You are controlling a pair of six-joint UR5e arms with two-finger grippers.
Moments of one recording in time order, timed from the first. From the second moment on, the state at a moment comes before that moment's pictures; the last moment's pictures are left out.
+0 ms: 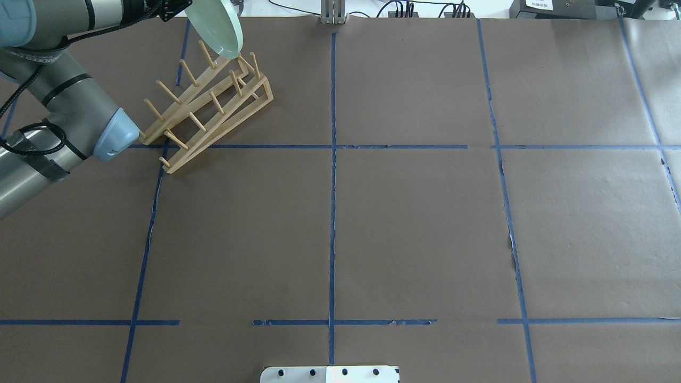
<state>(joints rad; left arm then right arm) -0.98 -2.17 -1.42 -2.79 -1.76 -1.76 1.62 -1.69 1.60 -1.59 2.30 -0.07</state>
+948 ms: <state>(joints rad) -0.93 -2.19 -1.36 -2.79 -1.76 -1.73 1.62 -1.69 1.60 -1.59 2.30 -0.07</state>
